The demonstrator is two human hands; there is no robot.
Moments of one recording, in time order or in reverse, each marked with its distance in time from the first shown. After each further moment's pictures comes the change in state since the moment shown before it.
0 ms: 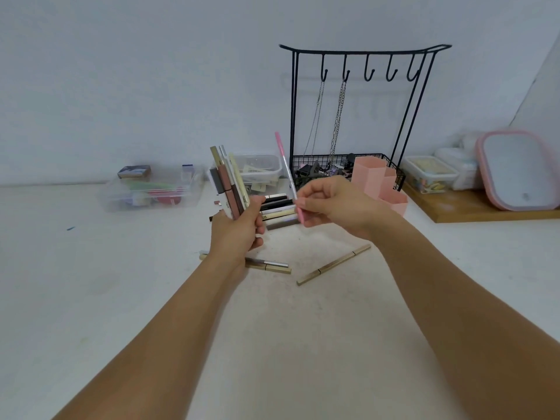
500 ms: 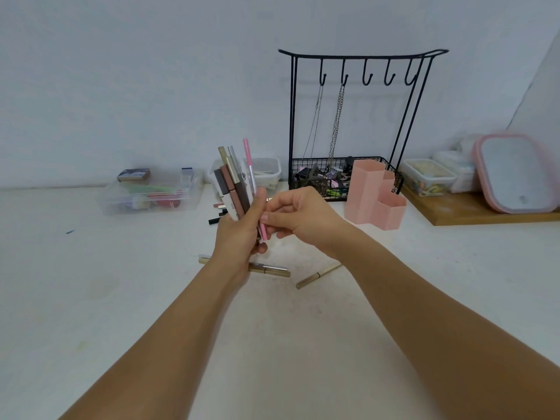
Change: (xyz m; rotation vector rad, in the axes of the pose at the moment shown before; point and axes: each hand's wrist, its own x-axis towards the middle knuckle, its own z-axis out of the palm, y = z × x) left_hand -0.005 0.004 0.003 -0.096 -0.073 -0.054; right_hand 0.004 -0.003 0.051 0.029 0.025 -0.102
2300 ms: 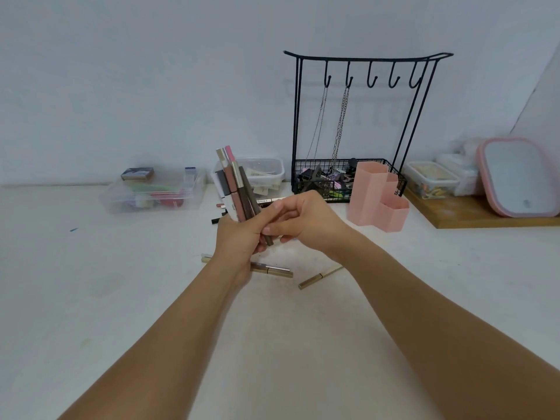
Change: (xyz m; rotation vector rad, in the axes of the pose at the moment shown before) left_hand 0.006 -0.009 -0.005 -0.038 -0.018 0.040; right_hand 0.000 0.005 0.000 -0.067 -0.018 -0.037
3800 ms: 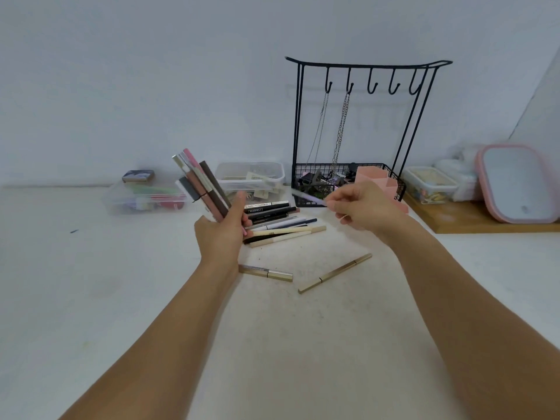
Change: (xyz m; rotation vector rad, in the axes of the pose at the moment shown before) left_hand 0.015 0.005 -0.013 -0.003 0.308 0.048; right_hand -0.003 0.015 -0.083 -0.183 0.293 0.214
